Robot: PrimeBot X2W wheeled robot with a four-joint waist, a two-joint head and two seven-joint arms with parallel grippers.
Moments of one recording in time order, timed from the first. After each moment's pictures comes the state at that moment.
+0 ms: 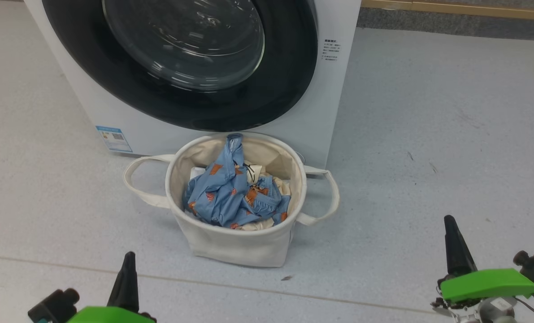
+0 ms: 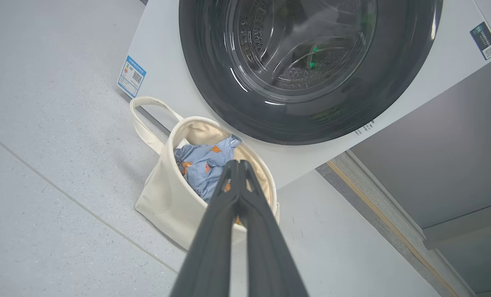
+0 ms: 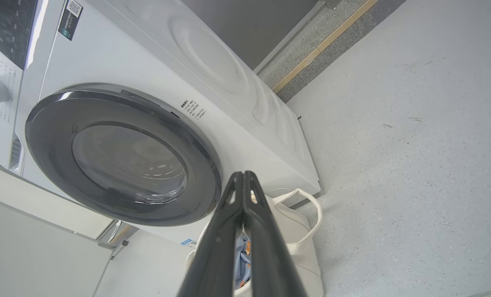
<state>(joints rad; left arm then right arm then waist) -0.03 0.05 -0.02 0.26 -0.74 -0.06 -0.09 -0.07 -0.06 -0.02 0.26 0.87 0.13 -0.12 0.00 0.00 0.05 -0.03</state>
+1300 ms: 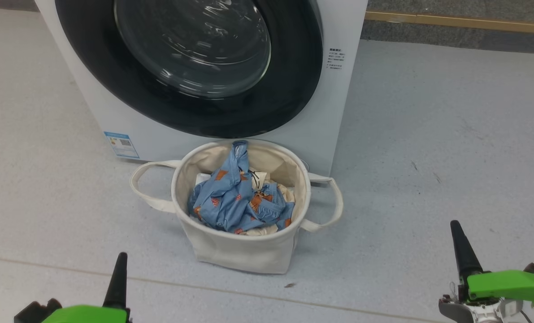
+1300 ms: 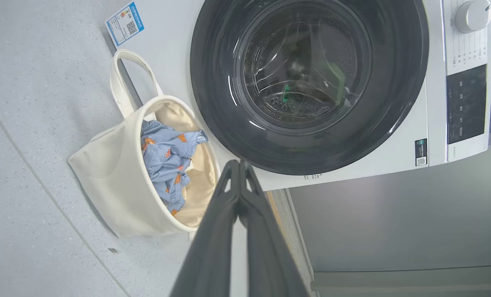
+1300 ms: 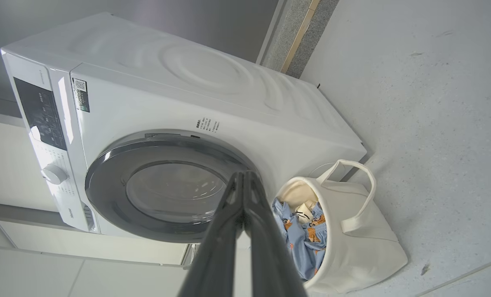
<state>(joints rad) -0.05 0.05 0.04 0.27 -1.22 -0.10 0.02 -0.07 -0.06 -0.06 0.27 1.30 0.13 -0.01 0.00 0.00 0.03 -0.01</state>
